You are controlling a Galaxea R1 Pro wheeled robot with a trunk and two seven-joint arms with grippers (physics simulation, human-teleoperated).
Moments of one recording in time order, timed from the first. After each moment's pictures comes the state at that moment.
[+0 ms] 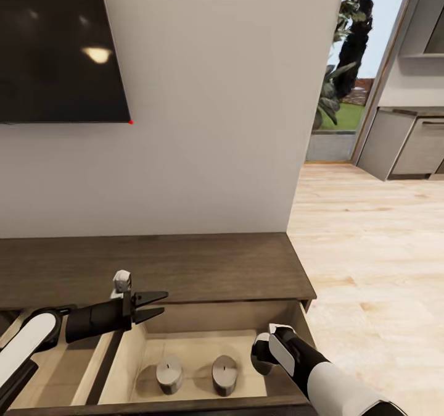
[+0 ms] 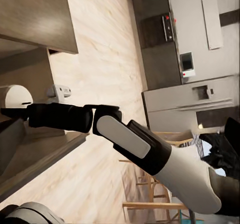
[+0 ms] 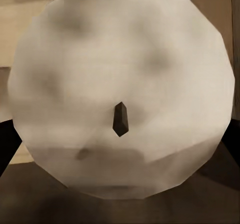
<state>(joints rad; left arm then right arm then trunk) -0.30 0.50 -0.21 -1.55 1.59 1.00 -0.22 -0.68 0.09 0.38 -0.32 -0.57 0.50 -0.27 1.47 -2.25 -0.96</state>
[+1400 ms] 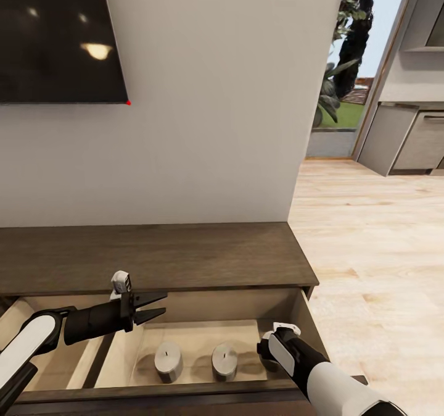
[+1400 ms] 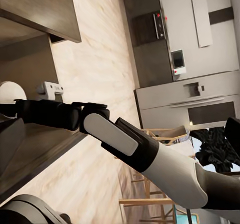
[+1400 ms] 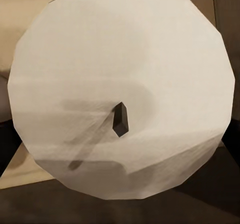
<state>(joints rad) -0.29 0.50 -0.21 -1.56 1.59 1.00 -0.28 -0.68 0.10 0.38 -0.32 -0.58 0.46 -0.38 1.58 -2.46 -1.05</state>
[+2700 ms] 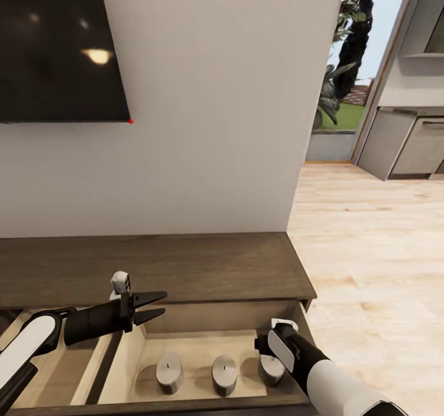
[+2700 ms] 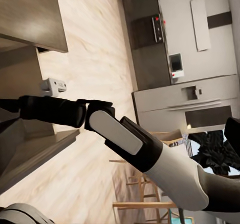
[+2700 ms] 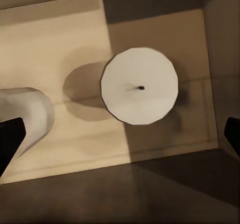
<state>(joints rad) -0.29 0.50 -0.21 -1.54 1.59 1.00 -0.28 -0.68 0.09 0.37 -0.36 -0.58 0.49 -0.36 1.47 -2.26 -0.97</state>
